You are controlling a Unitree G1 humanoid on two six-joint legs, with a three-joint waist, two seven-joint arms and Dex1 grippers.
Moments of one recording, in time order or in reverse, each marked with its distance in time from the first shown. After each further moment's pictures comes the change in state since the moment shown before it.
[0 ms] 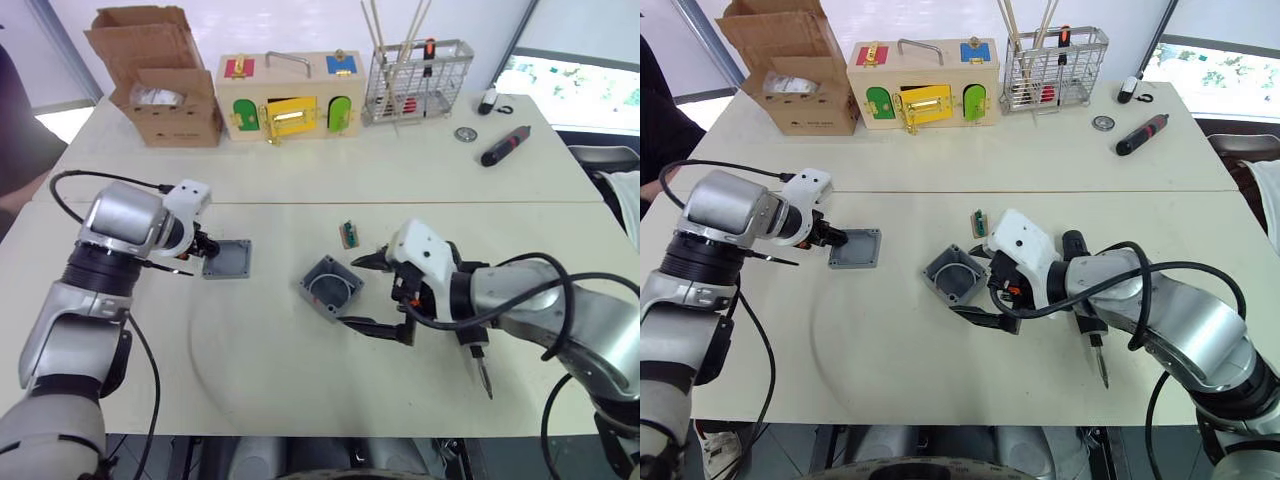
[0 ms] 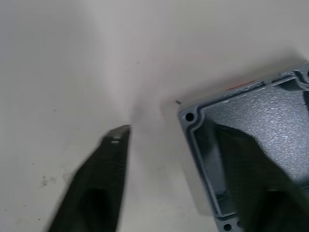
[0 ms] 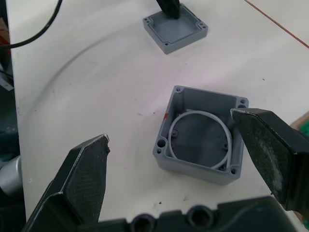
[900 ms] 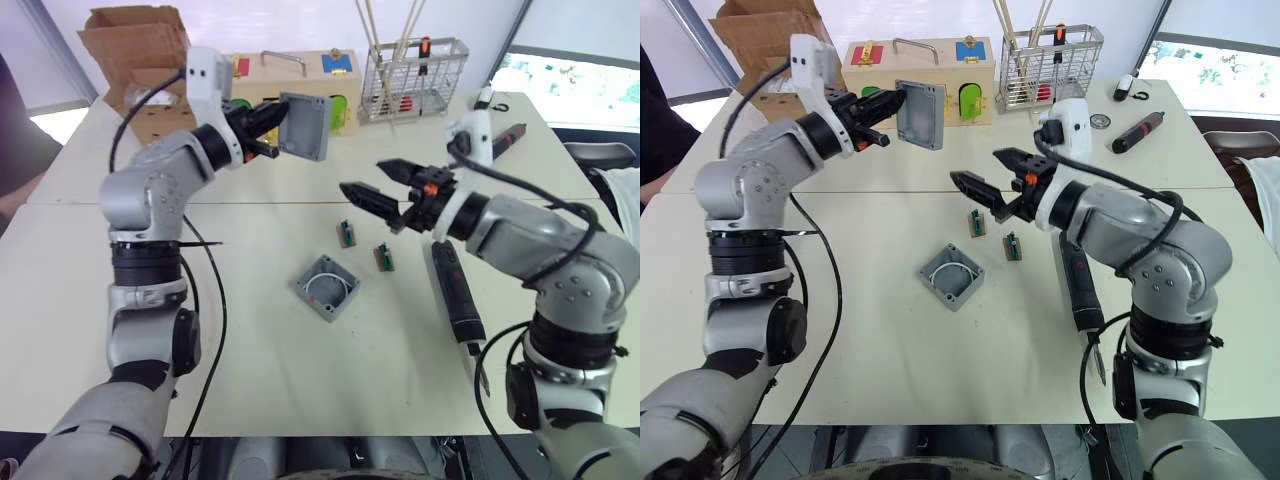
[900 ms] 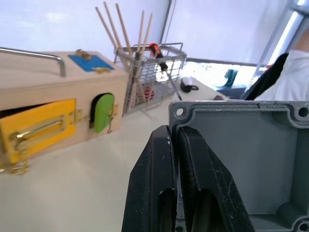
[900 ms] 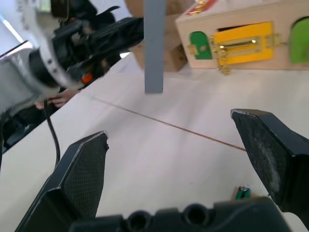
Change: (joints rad) left arm -0.064 -0.403 0.459 -0.048 -0.236 -0.737 0.032; right arm -0.245 0.443 -0.361 0.390 0.164 0.108 -0.393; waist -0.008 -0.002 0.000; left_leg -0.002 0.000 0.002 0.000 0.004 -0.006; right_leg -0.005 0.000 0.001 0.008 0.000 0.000
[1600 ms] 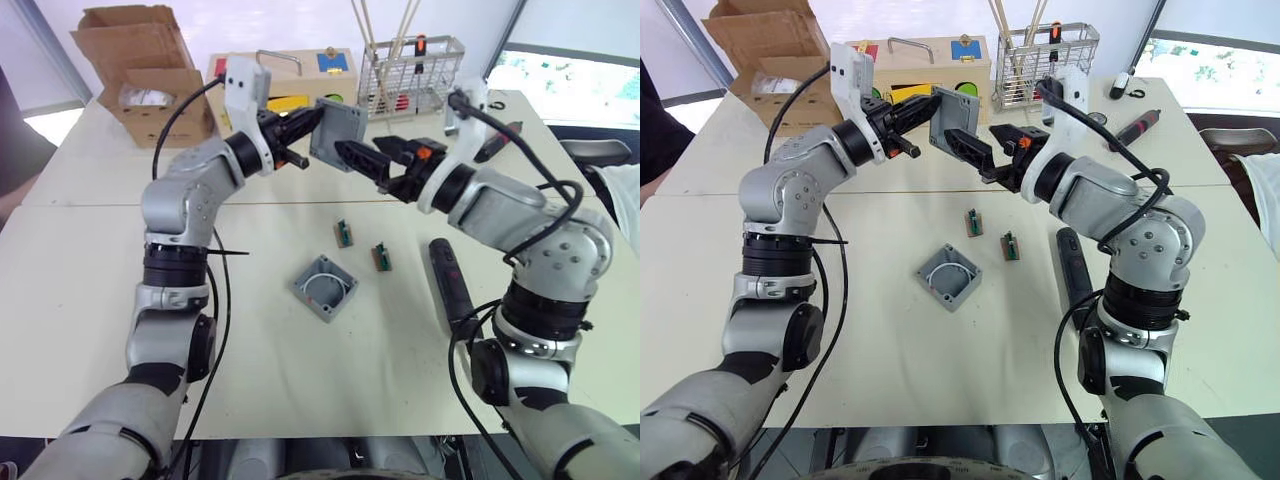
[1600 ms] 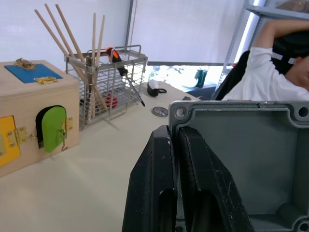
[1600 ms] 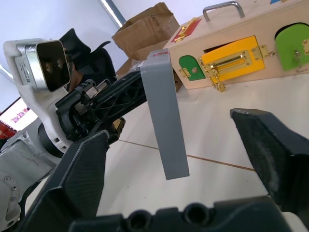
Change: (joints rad) left arm 0.015 -0.038 -0.078 -0.002 -0.003 -0.095 -0.057; right arm -0.088 0.104 -0.057 0.091 0.071 0.018 -0.156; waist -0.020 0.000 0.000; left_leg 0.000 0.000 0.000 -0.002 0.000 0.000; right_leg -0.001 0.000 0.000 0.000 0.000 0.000
